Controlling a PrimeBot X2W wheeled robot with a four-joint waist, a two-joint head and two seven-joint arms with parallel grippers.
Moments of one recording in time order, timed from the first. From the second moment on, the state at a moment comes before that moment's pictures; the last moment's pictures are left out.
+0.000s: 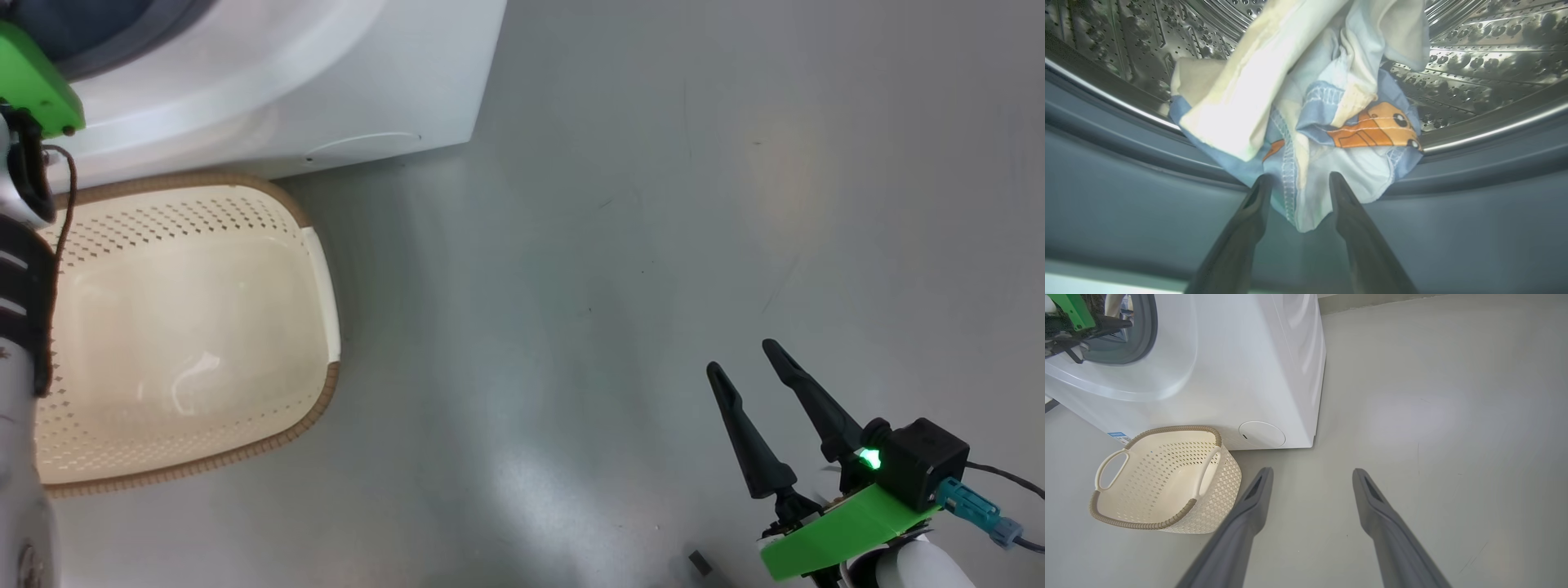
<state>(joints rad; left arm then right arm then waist) -1.33 0.23 -0.12 1.27 -0.32 0.10 -0.16 -0.12 -0.22 0.25 0.05 0.38 0.13 -0.26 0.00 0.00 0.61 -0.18</state>
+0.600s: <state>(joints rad) -1.35 0.26 -0.14 1.29 -0.33 0.12 -0.17 -0.10 -0.22 0.24 0.03 0.38 0.13 -0.26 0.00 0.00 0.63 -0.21</state>
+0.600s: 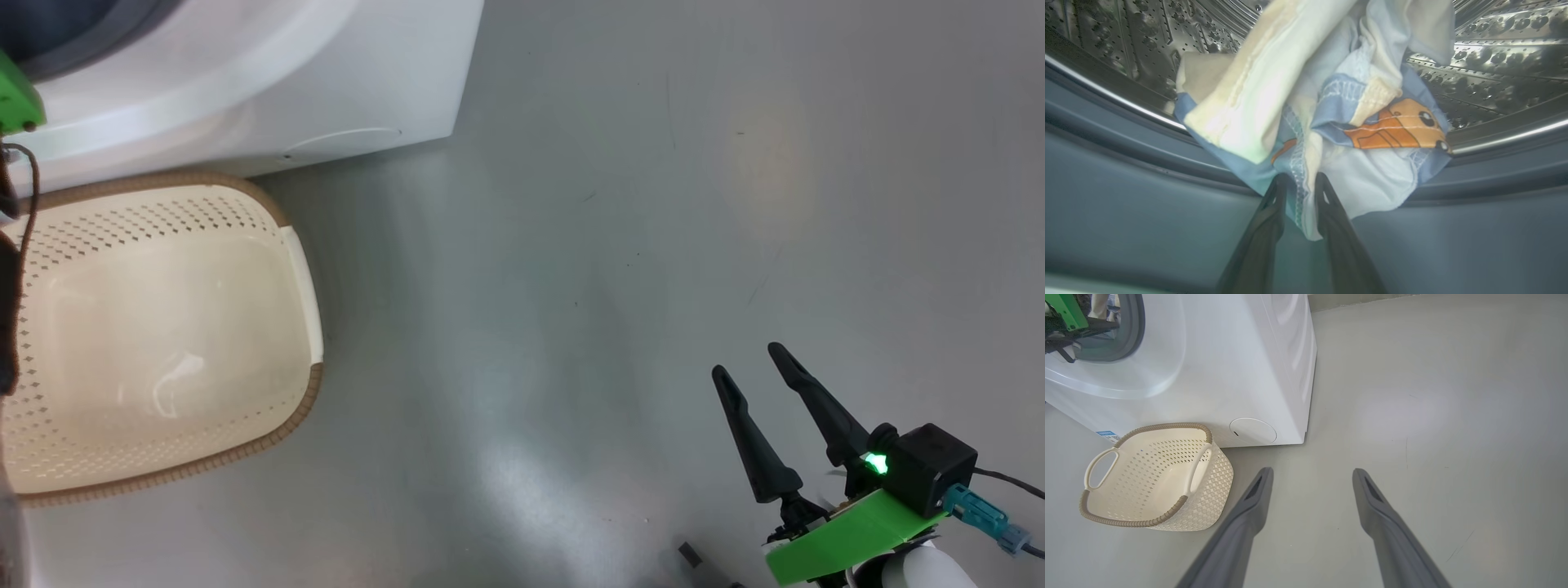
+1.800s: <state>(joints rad) -1.45 0.34 -0.13 1.12 -0.35 0.16 -0.26 -0.10 -0.20 0.26 0.02 0.38 0.13 -0.26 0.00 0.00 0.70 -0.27</state>
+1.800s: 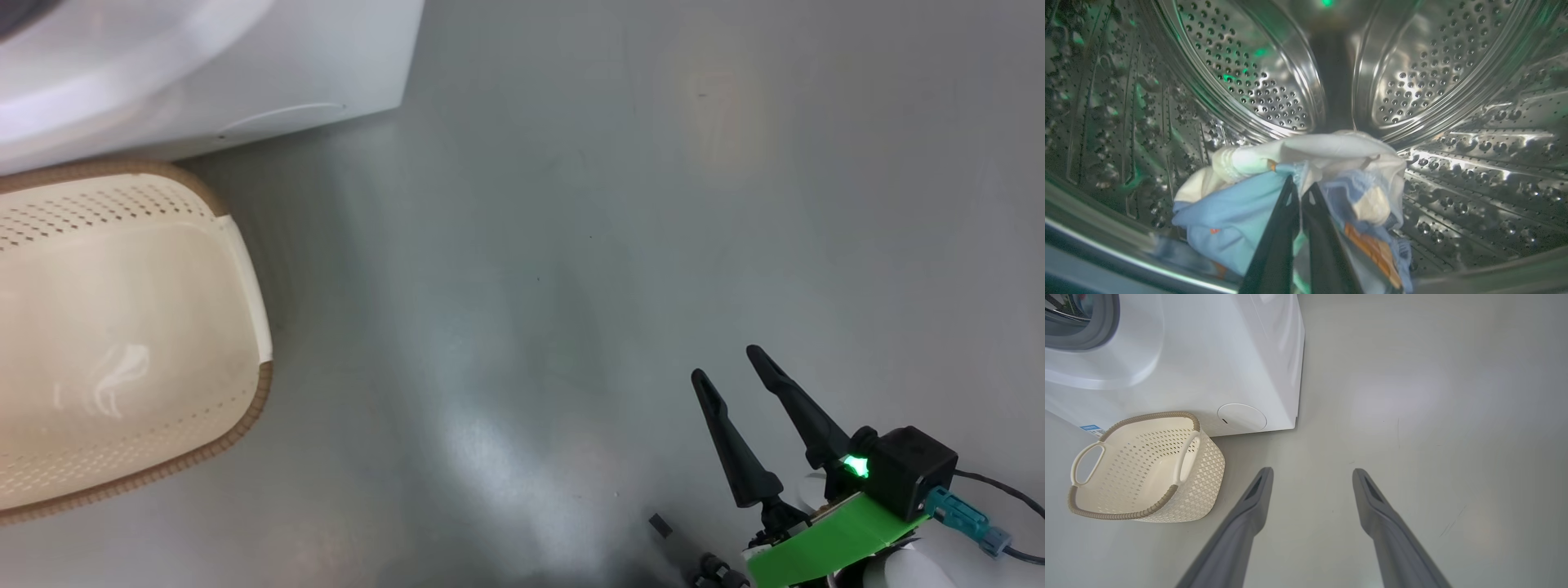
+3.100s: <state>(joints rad) -1.51 0.37 -0.06 1.18 -0.21 0.14 -0.26 -0.10 -0.18 0.30 0.04 0.42 0.13 -0.26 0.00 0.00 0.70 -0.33</state>
